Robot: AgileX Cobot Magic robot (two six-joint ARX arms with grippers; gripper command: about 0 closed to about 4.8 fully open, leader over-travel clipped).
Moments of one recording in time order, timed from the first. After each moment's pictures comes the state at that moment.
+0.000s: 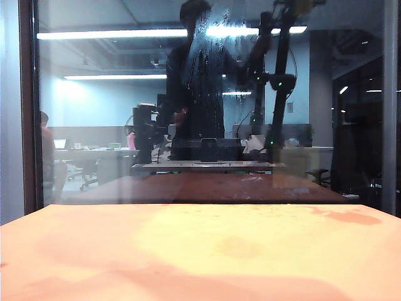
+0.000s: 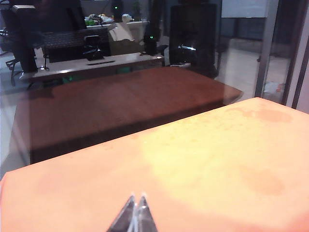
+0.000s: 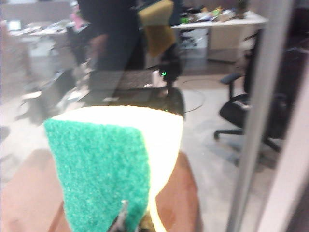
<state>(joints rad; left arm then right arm) 0.01 0.00 0.01 0.02 0.51 0.09 -0.07 1.96 3.22 -1.33 -0.13 0.05</state>
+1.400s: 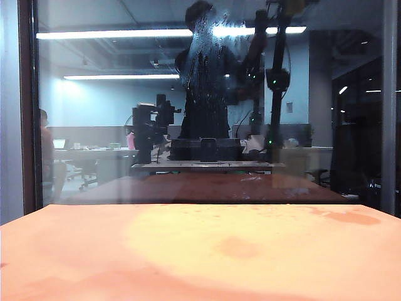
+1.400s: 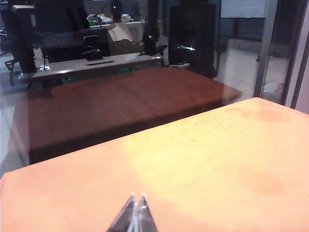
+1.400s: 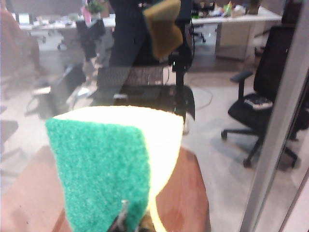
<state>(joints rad) 0.01 0.00 0.01 0.02 0.51 0.09 0.02 1.80 2.83 -1.11 -0.08 0.04</state>
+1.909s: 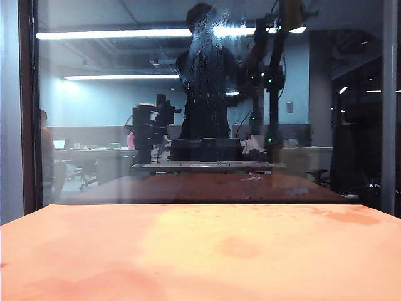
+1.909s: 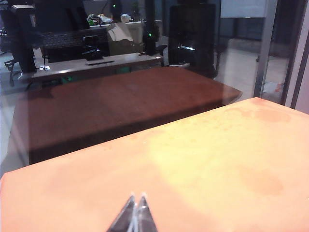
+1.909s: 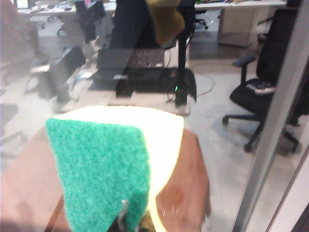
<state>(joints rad) 0.01 0.00 0.01 0.02 0.51 0.09 0.02 1.46 2.13 -0.81 -0.09 0.03</state>
